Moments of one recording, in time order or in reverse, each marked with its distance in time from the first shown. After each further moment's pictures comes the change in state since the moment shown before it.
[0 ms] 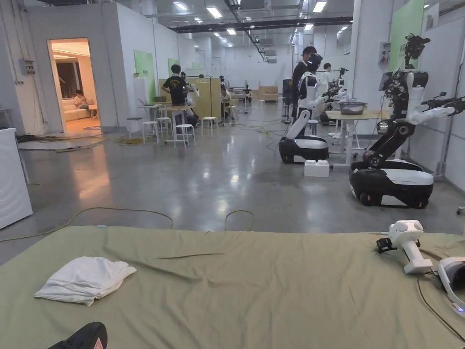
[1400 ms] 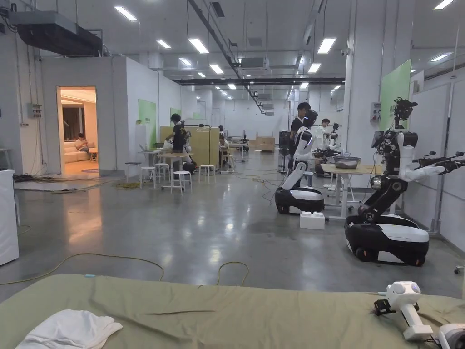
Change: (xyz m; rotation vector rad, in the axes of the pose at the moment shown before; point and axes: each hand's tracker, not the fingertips) left arm -0.021 -0.001 0.004 -0.004 0.062 0.120; right arm 0.013 0.017 0.005 0.045 -0.118 -0.051
